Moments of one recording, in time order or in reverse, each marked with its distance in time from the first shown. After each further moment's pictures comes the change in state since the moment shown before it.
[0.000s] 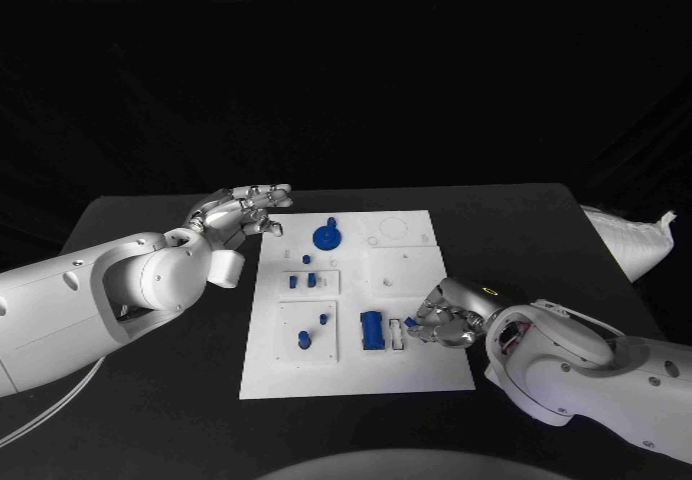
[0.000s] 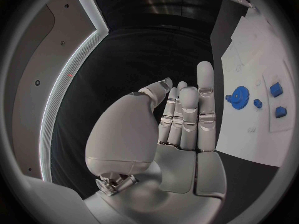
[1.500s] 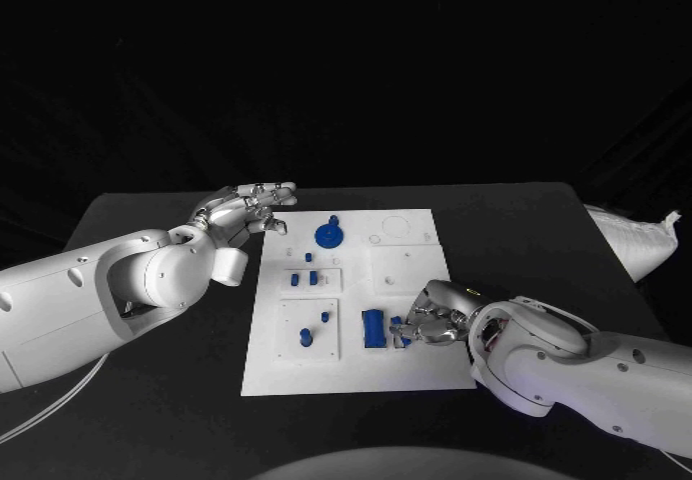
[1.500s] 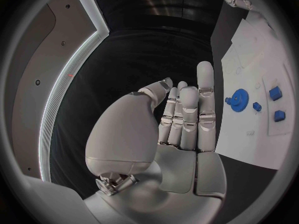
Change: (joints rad) left arm 0.000 0.000 0.000 0.007 -0.002 0.006 -0.003; left_hand 0.000 0.000 0.000 0.000 0.000 0.000 0.000 0.000 0.000 0.000 0.000 0.005 0.000 -0.004 0.004 0.000 -0.002 0.000 0.000 0.000 0.000 0.001; right arm 0.002 0.083 0.002 -0.062 0.060 0.050 -0.014; right_hand -0.091 0.025 -0.118 0.073 0.112 0.070 -0.034 0.053 0.072 -0.002 -0.026 0.026 -0.001 0.000 -0.022 0.003 0.000 0.000 0.000 -0.015 0.007 0.010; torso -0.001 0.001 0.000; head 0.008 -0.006
